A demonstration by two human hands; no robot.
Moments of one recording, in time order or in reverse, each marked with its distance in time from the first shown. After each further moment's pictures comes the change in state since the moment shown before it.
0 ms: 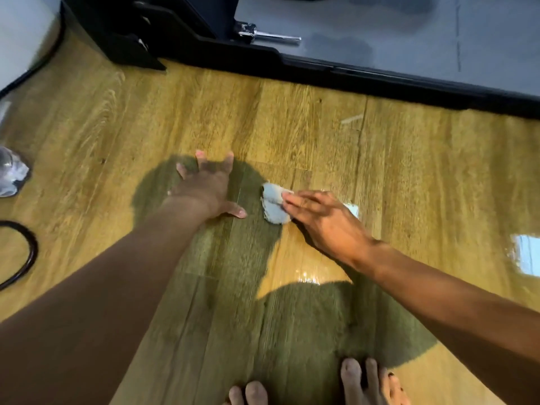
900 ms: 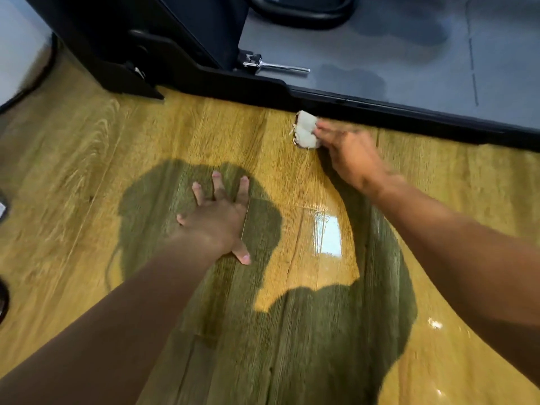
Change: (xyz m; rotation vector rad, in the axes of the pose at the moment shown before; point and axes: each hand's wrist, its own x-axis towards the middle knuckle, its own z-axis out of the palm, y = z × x) left_hand 0.017 0.021 -0.020 0.111 -0.123 0.079; right_hand 0.126 0.117 -0.038 -0.001 0.178 0.317
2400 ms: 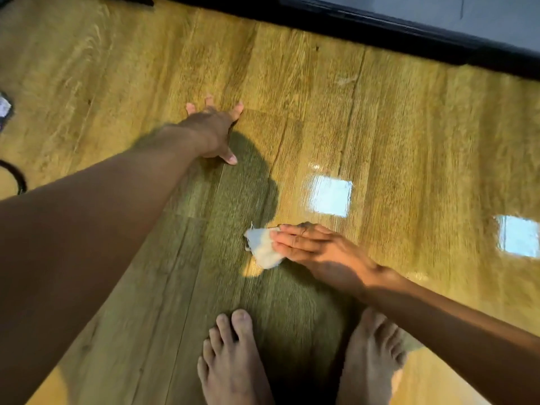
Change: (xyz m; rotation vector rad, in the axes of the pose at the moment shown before) left_hand -0.013 -0.006 0.024 -0.021 0.158 0.011; right_hand -0.288 -0.098 -0.003 0.176 -0.320 -0.484
